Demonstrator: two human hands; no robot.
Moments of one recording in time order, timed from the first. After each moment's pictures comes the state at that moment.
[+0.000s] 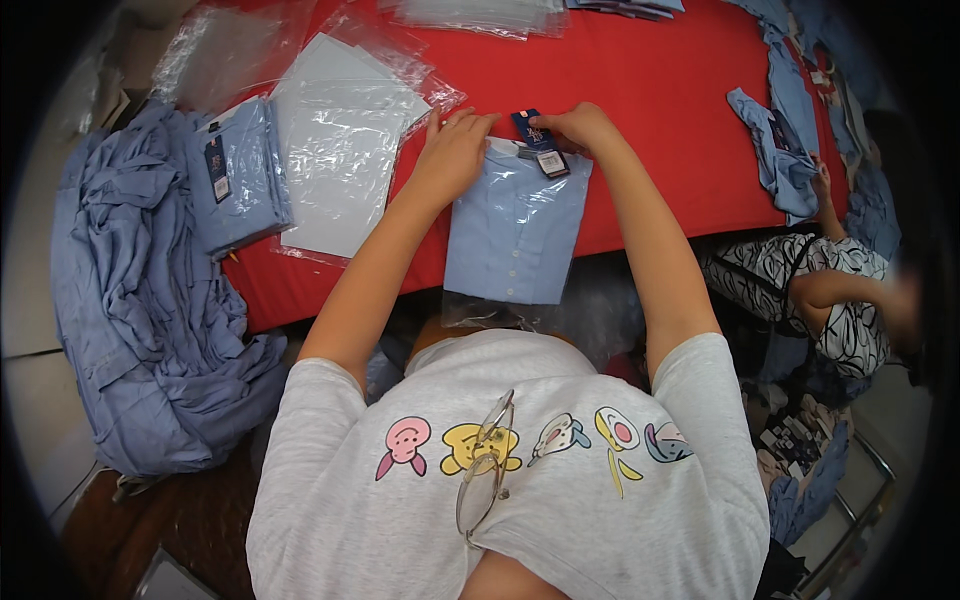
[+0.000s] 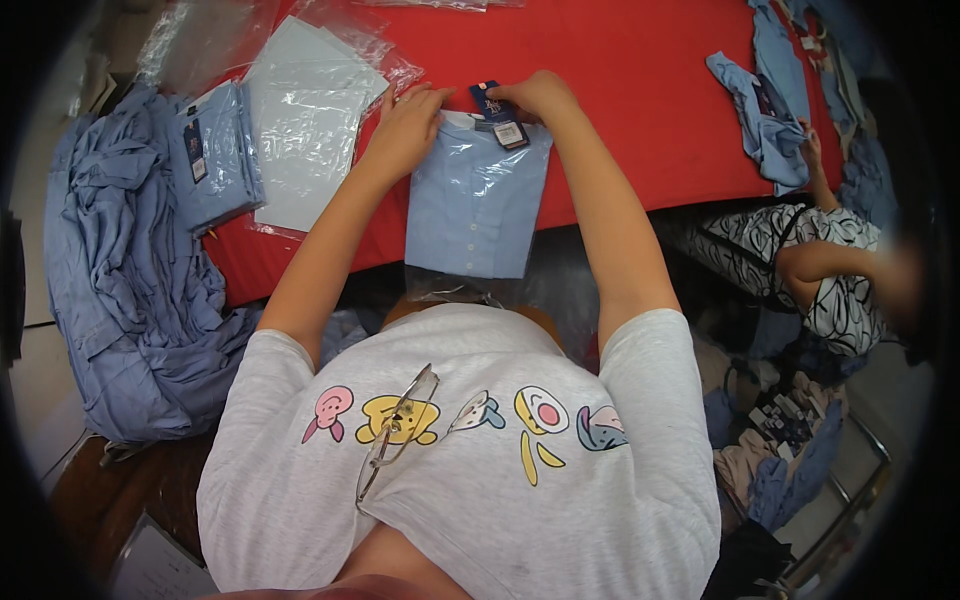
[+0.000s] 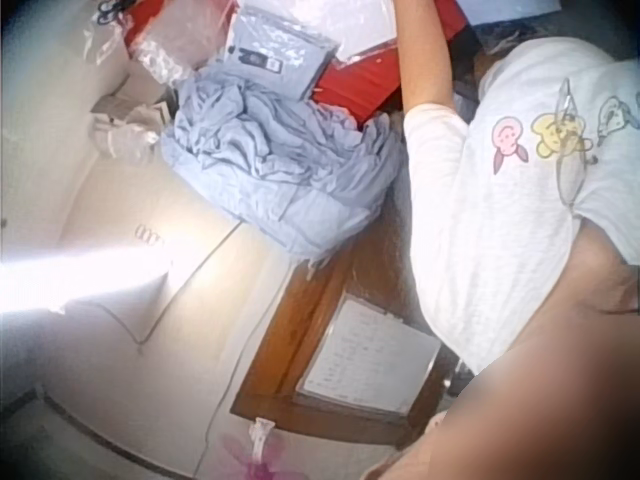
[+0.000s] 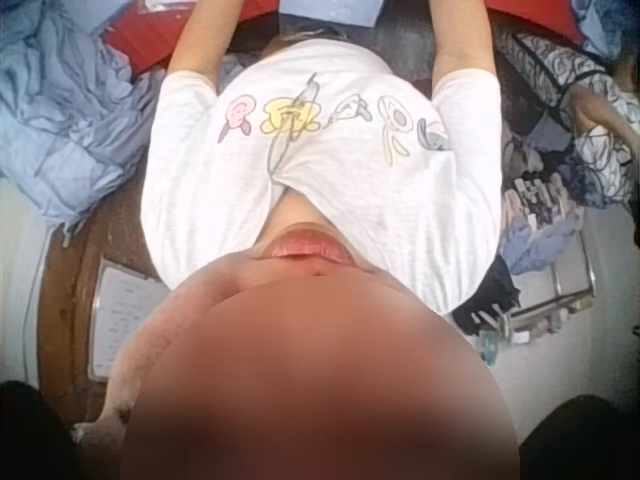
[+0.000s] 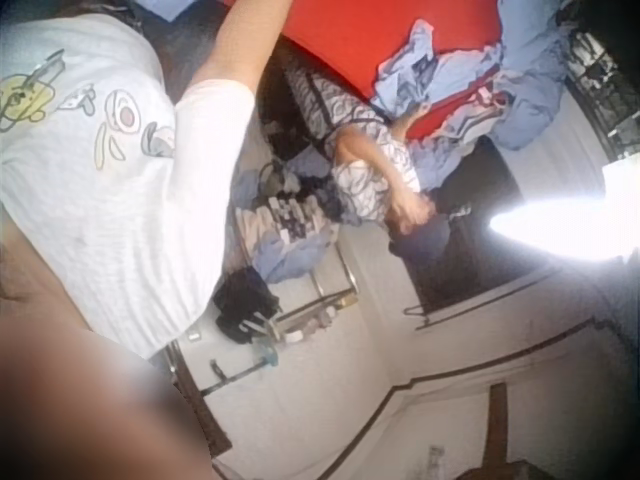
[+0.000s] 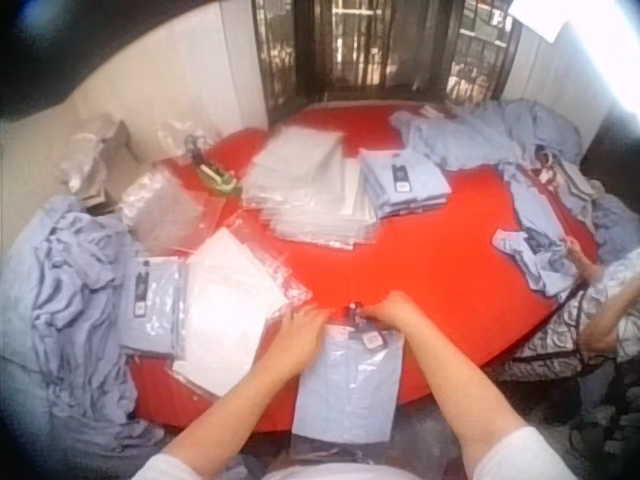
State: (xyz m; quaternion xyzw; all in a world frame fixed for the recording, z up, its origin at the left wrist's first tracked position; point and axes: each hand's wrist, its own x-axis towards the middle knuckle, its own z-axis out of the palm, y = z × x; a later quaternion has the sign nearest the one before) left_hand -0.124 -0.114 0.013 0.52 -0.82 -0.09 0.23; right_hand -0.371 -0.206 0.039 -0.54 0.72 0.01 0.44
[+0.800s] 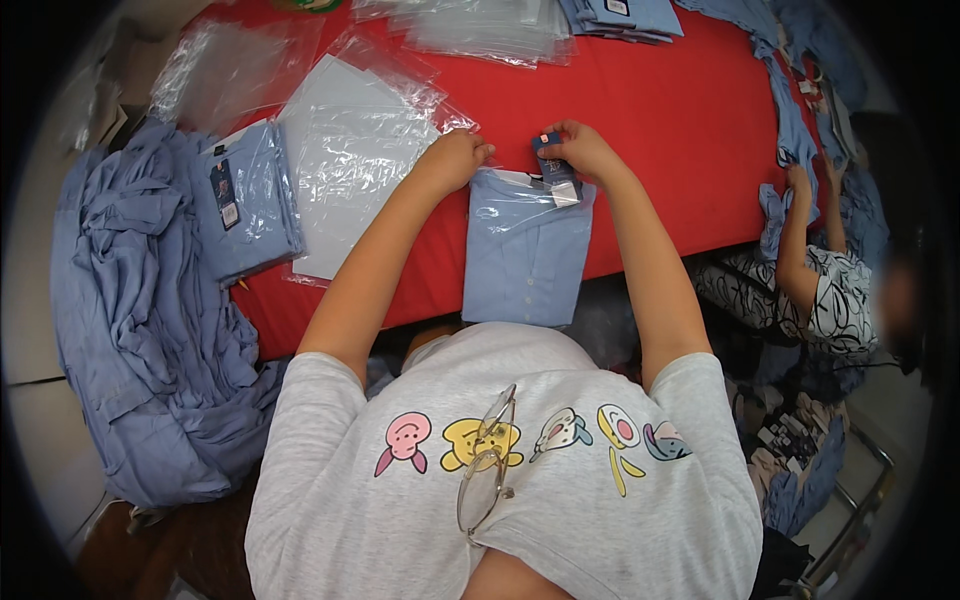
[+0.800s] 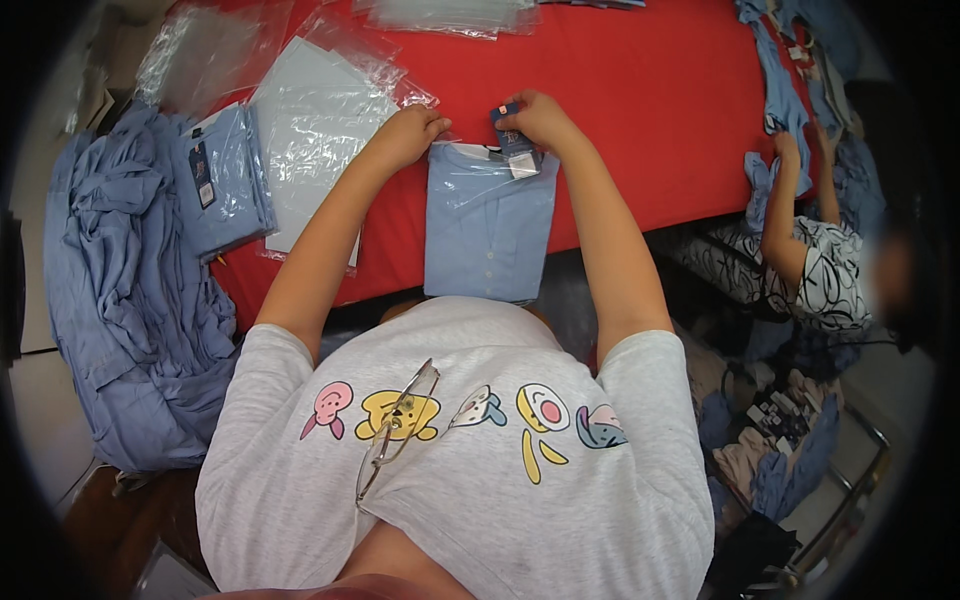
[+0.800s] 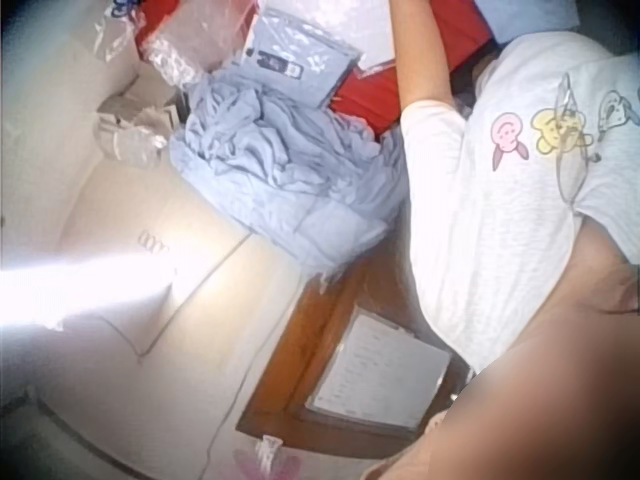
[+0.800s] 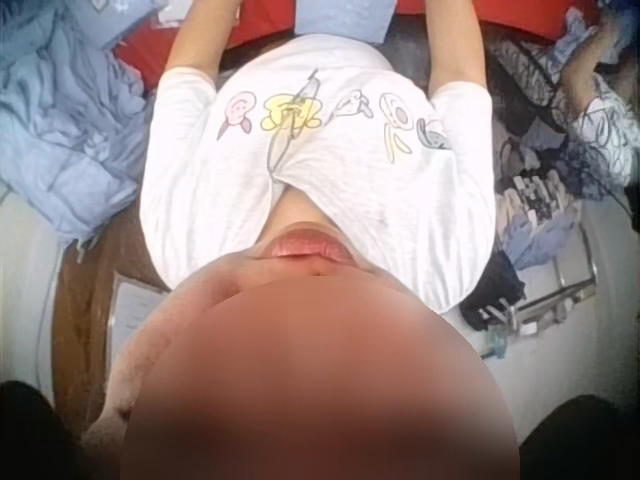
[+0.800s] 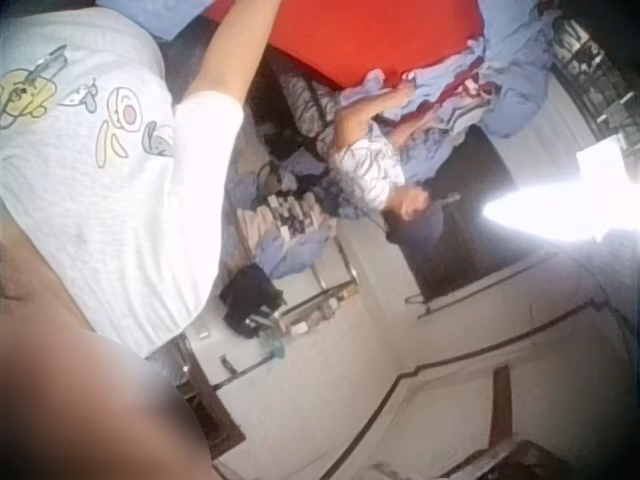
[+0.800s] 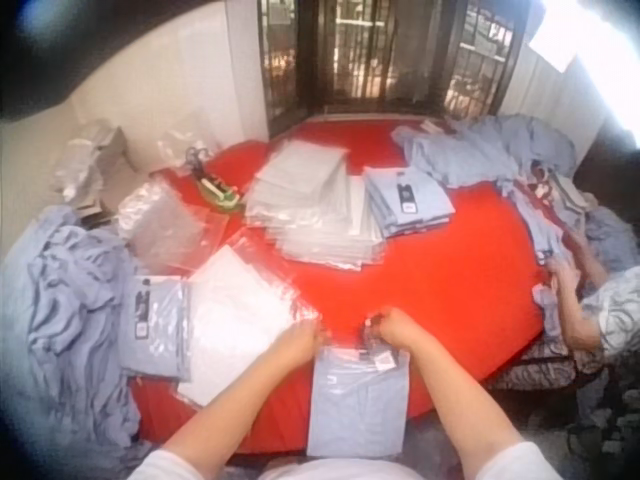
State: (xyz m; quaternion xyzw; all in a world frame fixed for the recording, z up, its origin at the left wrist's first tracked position) left_hand -0.096 -0.174 0.020 0.56 -0.76 -0.29 0.17; right_hand -0.366 -0.201 0.026 -0.50 0.65 -0.18 0.54
